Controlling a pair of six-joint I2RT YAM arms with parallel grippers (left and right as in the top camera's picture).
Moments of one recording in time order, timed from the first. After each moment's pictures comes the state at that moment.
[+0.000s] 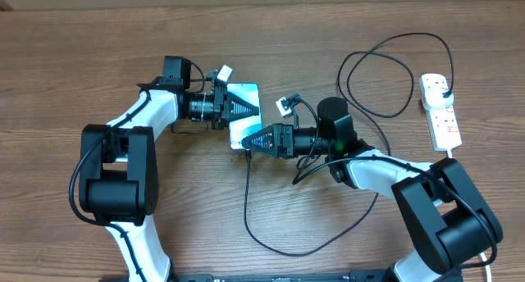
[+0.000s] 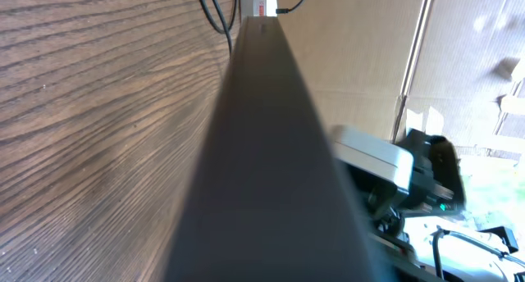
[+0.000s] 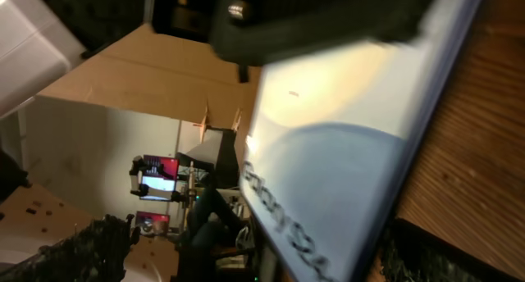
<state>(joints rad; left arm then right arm) -0.08 2.05 1.28 -0.50 1.37 -0.31 0.45 1.78 0.73 0.64 -1.03 0.92</state>
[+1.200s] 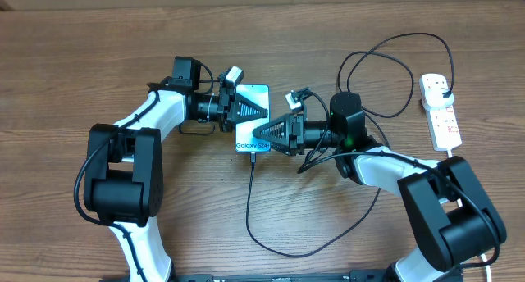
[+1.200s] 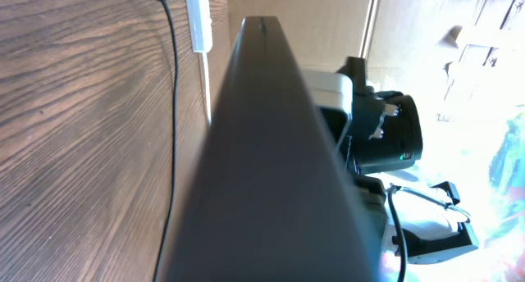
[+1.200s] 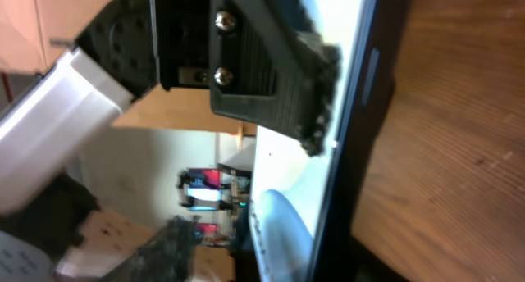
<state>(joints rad) -0.13 2.05 1.28 -0.50 1.51 -0.31 0.40 1.78 0.73 0.78 -1.11 1.18</state>
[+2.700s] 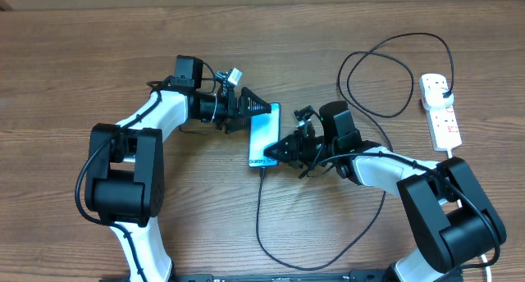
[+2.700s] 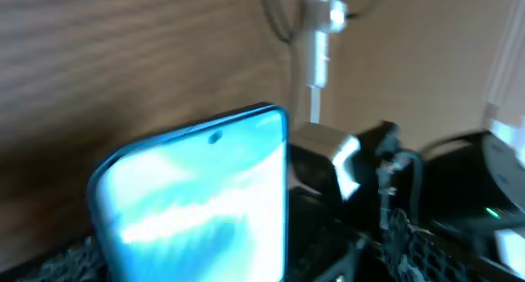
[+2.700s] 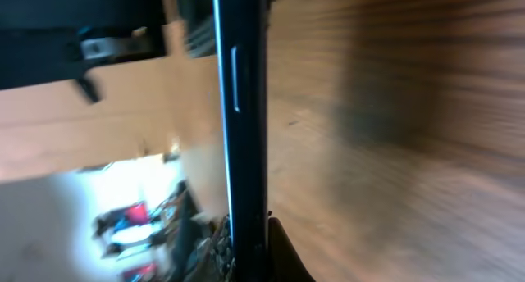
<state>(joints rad) -0.14 2.05 1.28 -0.45 1.13 -0.31 0.41 1.78 0.74 0.22 -0.86 0.84</state>
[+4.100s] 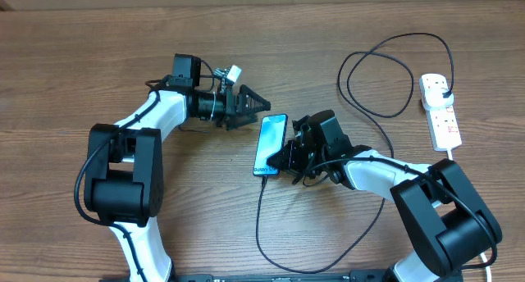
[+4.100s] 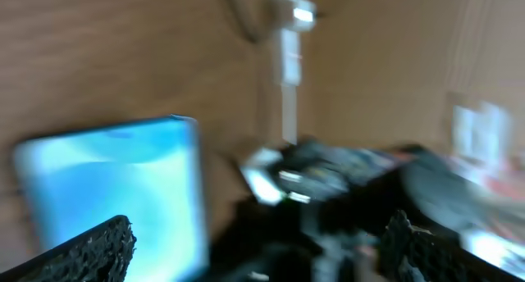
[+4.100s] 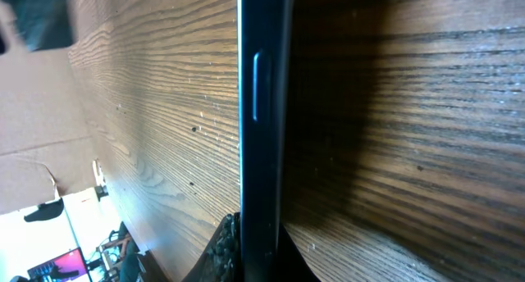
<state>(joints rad) -0.14 2.05 1.28 -0.41 1.26 -0.31 0.49 1.78 0.74 0.09 -0.64 0.82</state>
